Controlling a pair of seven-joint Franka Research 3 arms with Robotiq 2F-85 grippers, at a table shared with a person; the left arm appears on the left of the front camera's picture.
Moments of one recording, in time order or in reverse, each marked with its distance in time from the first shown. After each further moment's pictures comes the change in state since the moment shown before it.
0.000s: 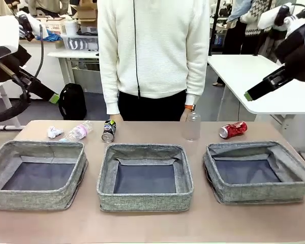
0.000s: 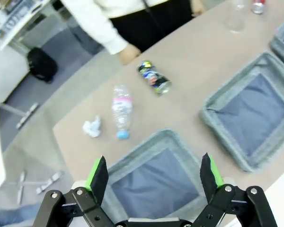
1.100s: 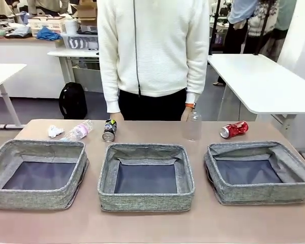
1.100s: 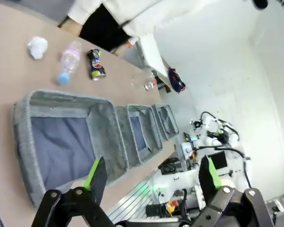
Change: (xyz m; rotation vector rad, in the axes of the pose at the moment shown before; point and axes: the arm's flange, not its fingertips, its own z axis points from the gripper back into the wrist) left arm -0.303 0.223 0.010 -0.841 -0.355 1.004; right arm -0.262 -0.213 0.053 0.654 -0.090 -1.075
